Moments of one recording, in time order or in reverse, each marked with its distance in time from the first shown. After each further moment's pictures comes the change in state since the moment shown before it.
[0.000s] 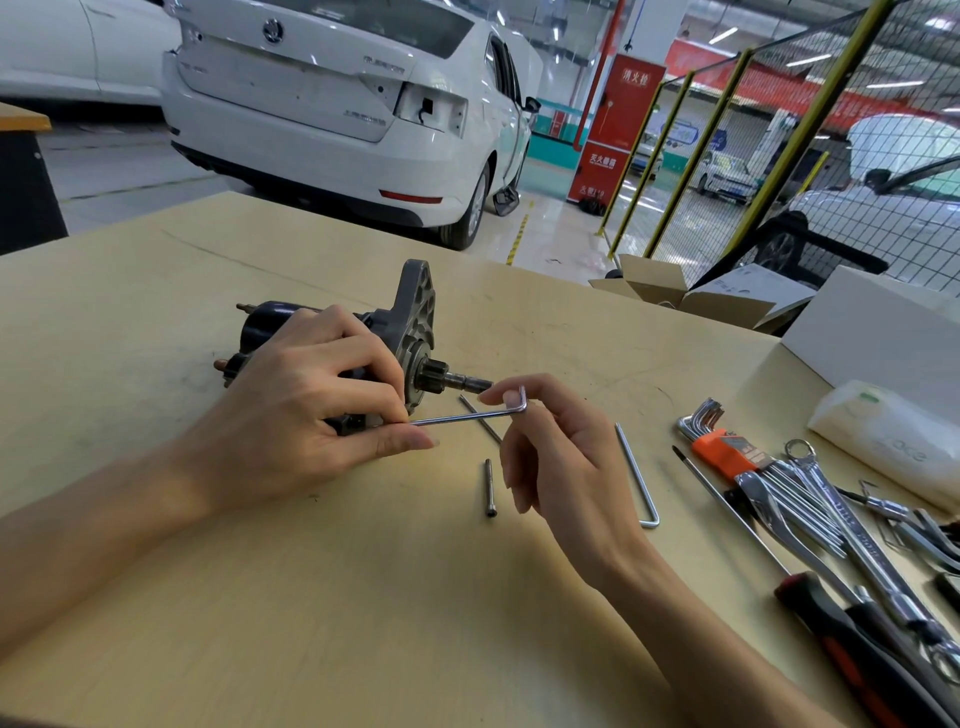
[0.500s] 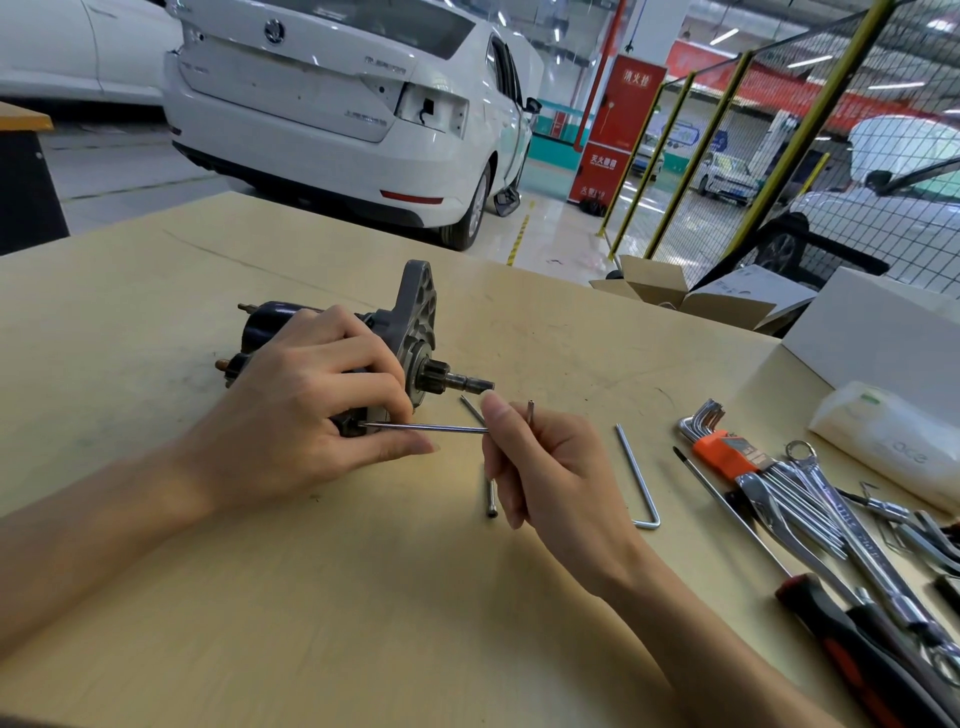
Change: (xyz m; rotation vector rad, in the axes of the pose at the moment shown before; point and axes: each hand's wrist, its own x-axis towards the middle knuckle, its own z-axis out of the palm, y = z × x) left_hand 0.000 -0.001 -0.001 0.035 -0.007 0.014; right_hand -0.003 0.000 0.002 0.014 -0.164 0.009
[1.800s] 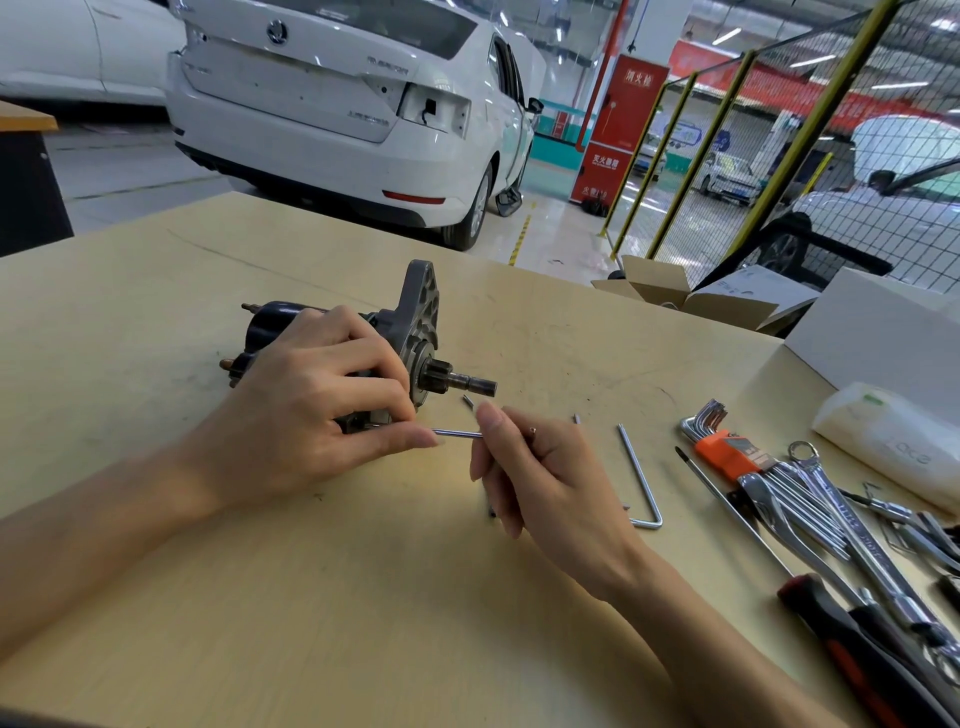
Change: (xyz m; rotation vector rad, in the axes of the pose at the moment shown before) left_hand 0.001 0.001 0.000 0.005 -0.001 0.018; right_hand -0.001 0.003 0.000 -0.105 -0.091 -0.028
